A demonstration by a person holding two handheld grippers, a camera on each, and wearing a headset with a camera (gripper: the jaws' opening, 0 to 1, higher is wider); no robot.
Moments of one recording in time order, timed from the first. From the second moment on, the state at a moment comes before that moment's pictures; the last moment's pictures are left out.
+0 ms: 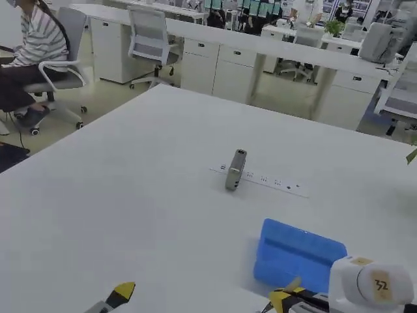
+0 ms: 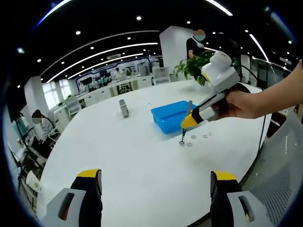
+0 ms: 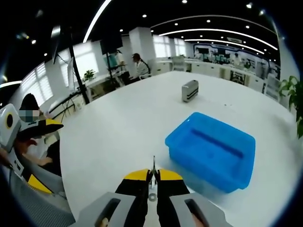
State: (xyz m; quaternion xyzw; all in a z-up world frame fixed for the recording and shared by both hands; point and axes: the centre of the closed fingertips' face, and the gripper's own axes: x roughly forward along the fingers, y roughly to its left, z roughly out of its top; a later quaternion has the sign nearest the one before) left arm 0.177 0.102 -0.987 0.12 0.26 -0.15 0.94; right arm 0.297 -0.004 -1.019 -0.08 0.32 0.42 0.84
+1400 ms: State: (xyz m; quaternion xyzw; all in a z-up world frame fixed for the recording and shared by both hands) left arm 0.177 0.107 -0.988 0.13 0.26 -0.14 0.94; right arm 0.291 -0.003 -0.945 -0.11 0.27 0.48 0.83
